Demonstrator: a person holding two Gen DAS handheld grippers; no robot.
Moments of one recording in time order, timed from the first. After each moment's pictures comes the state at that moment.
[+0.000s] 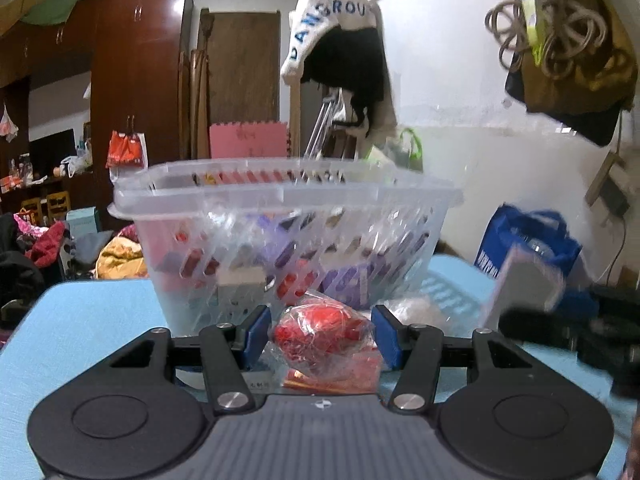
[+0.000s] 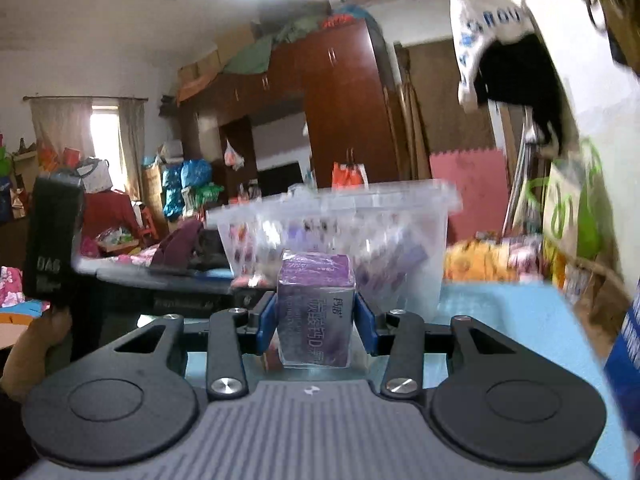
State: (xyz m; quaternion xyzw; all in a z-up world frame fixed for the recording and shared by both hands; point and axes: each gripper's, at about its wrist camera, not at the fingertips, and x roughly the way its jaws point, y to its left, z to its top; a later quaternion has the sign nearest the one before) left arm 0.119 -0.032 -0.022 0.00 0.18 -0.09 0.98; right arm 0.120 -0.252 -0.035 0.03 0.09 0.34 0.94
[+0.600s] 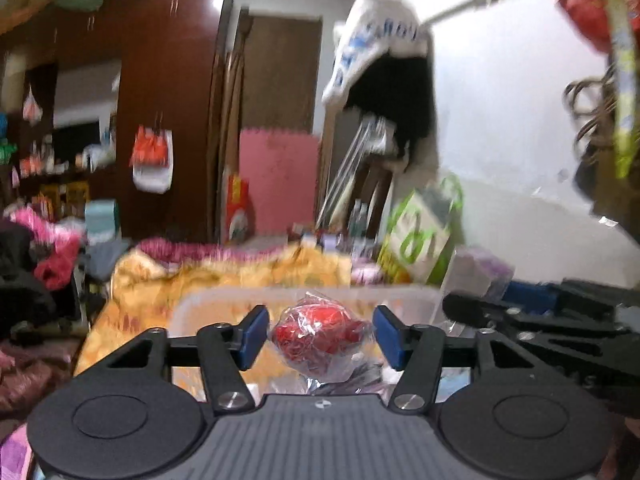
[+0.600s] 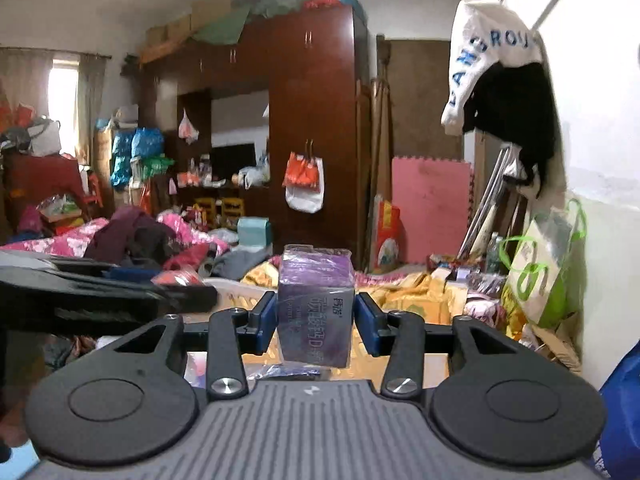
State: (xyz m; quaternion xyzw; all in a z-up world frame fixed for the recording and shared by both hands) left arm 0.241 -0.004 0.083 -0.04 0.21 -0.05 0.98; right arm 0.263 -0.174 0.074 -0.04 0.13 0.26 0.96
